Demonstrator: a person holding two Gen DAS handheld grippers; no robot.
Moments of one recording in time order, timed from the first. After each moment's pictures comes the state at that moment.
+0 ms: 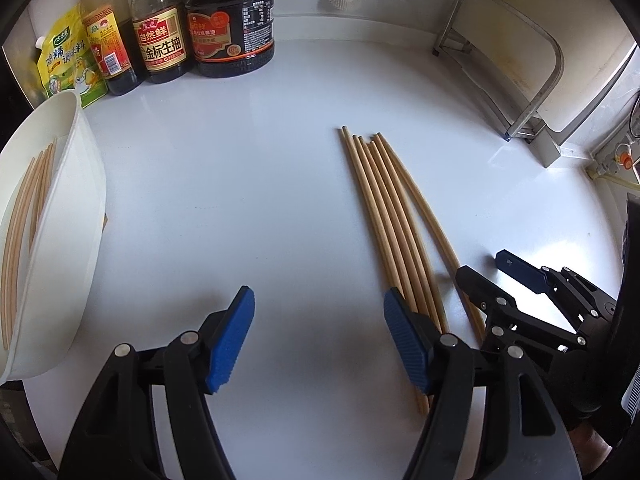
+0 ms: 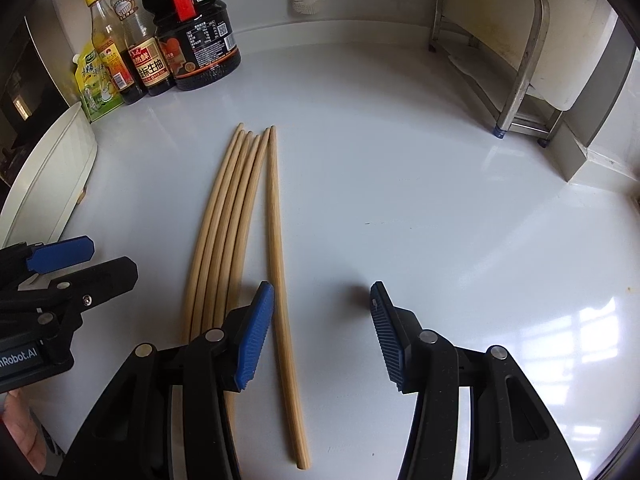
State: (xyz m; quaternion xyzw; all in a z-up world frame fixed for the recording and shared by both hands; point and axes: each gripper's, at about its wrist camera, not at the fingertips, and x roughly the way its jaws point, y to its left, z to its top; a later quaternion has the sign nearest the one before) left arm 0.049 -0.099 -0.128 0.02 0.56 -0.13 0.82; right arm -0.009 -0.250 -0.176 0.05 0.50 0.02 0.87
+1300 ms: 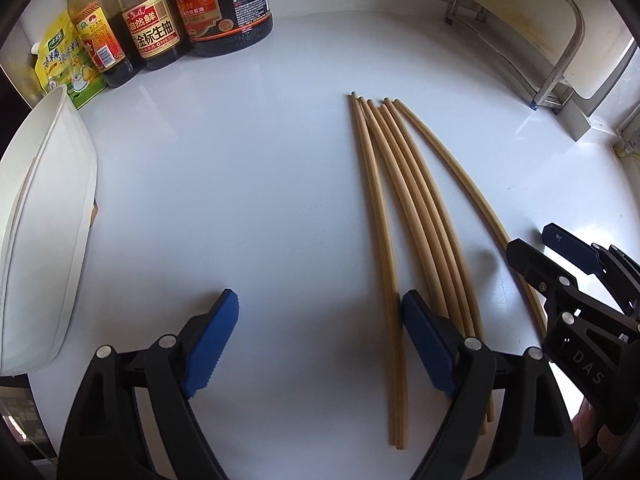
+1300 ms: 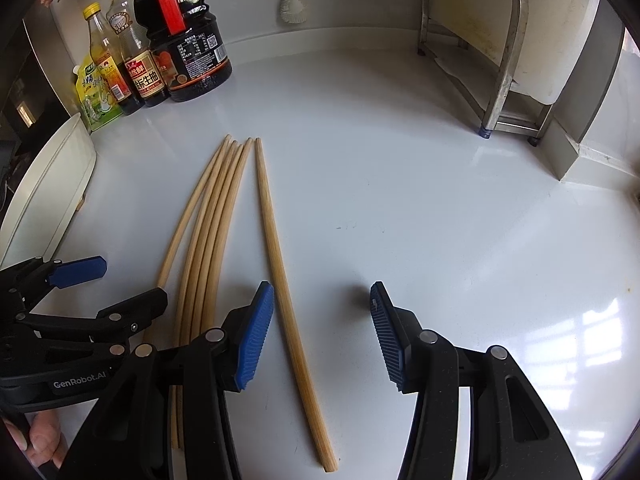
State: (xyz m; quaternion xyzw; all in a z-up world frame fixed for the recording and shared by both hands) left arm 0.049 -0.112 -0.159 0.06 0.57 -0.09 0.81; right arm -0.012 -0.267 -0.176 0.05 0.48 0.02 0.88
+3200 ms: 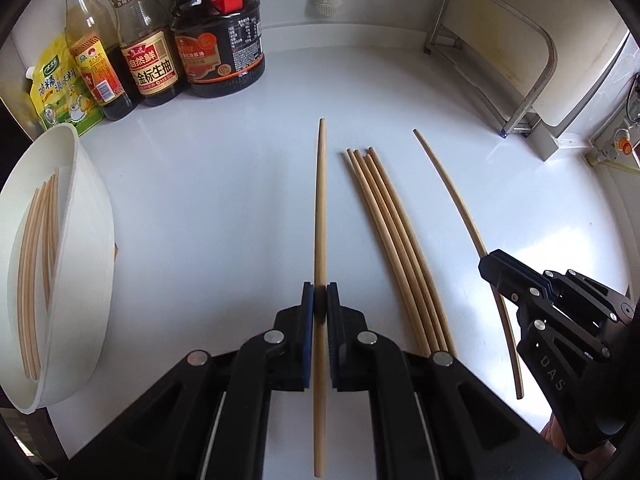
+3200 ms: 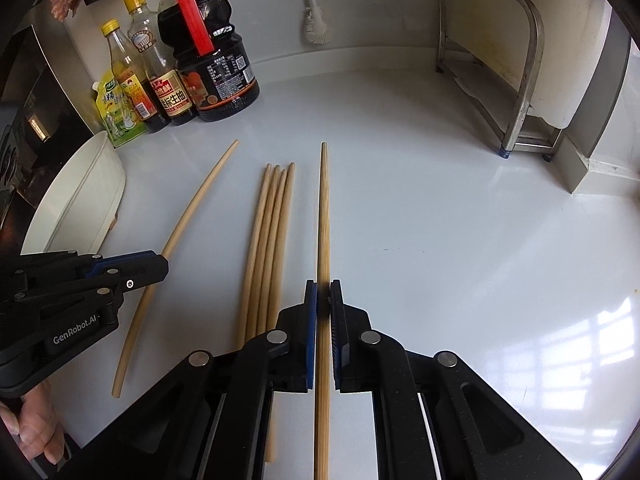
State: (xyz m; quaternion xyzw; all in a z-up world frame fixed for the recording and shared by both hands) left arm 0.056 -0.098 -0.113 0.05 0.55 -0.13 0.82; right arm -0.016 -0.241 -0.142 0.08 0.46 0.05 0.88
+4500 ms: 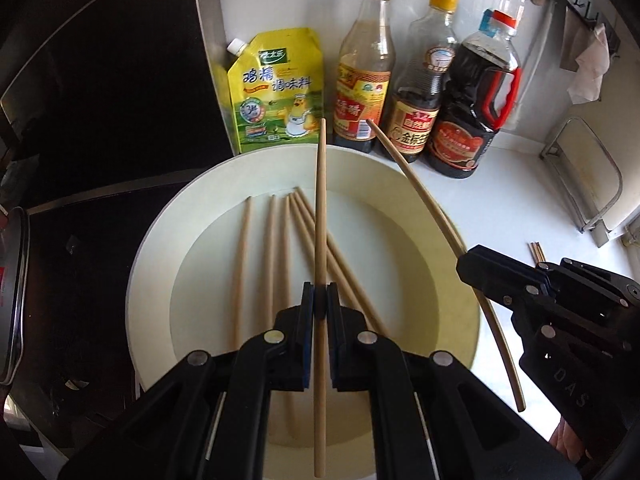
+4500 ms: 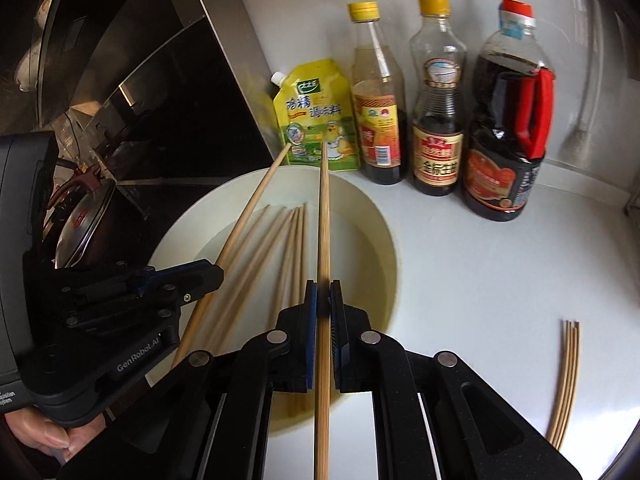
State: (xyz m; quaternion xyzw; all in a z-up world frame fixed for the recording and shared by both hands) left arm 0.094 0.178 -0.049 0.00 0.50 -0.04 0.87; right arm 0.080 0.045 -0.053 0.03 0.43 0.22 0.87
